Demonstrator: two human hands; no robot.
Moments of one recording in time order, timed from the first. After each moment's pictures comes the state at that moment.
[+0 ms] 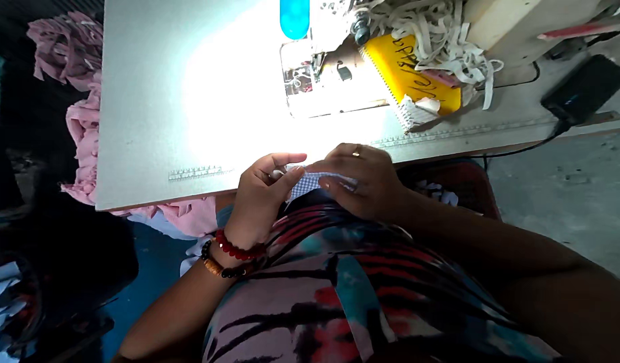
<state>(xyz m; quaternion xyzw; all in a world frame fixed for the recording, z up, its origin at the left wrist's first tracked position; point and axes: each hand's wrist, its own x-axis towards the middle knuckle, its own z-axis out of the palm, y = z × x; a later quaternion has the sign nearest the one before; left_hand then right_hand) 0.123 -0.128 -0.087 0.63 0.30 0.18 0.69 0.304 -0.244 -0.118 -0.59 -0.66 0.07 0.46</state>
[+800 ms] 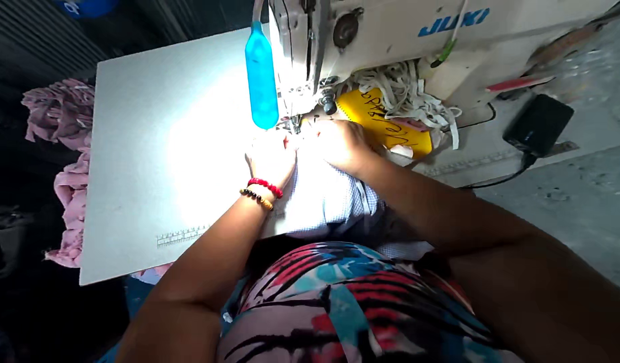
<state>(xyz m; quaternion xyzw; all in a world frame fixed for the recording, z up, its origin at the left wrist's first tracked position) 0.278 -0.032 -0.123 0.91 0.35 0.03 0.24 0.404 -0.143 -0.123 -0.85 -0.48 0.12 0.20</state>
